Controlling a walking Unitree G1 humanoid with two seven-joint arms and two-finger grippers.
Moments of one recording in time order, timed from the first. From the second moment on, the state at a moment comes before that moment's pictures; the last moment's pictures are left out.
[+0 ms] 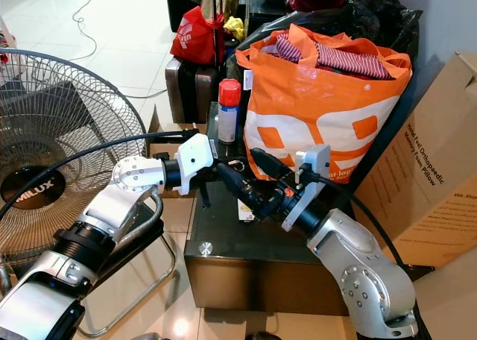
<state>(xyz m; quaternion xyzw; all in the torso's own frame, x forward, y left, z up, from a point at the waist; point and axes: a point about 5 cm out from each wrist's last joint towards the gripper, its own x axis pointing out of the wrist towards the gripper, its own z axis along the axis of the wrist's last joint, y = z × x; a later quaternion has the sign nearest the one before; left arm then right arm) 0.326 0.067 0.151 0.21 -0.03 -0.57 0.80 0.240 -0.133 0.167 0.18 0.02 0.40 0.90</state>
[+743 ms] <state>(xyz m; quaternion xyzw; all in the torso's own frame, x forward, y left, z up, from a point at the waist) 0.328 0.061 0.164 0.25 -0.07 -0.59 0.76 0.256 -0.122 0.145 0.13 0.08 0.35 0.92</state>
